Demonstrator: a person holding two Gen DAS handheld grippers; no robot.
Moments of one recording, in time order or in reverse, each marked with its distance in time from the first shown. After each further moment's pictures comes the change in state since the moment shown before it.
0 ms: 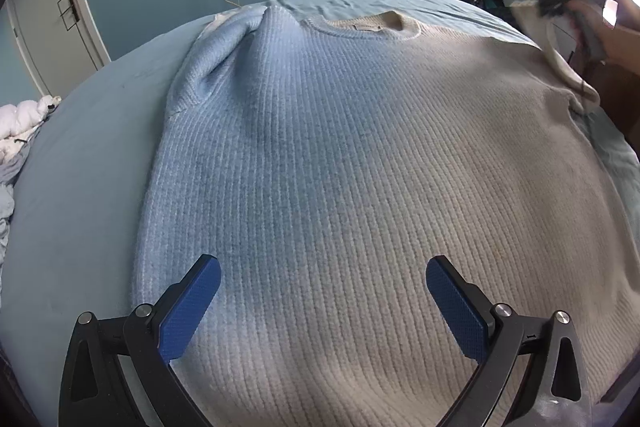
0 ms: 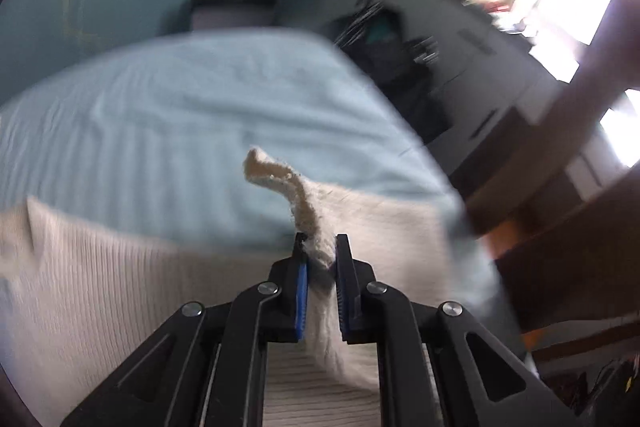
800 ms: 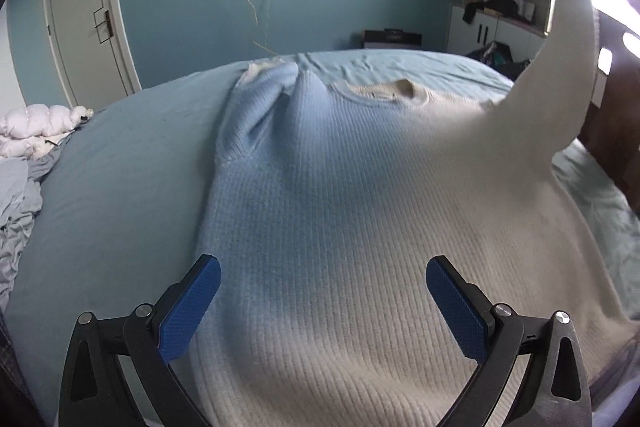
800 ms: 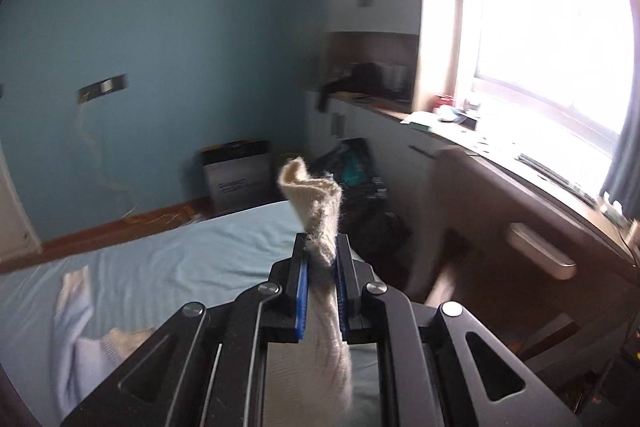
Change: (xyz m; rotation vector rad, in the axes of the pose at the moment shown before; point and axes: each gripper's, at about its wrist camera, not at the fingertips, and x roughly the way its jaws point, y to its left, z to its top) left arm -0.078 0.020 0.002 -0.080 -0.177 0.026; right arm -0.281 -0.032 0.077 0.076 -0.274 0.201
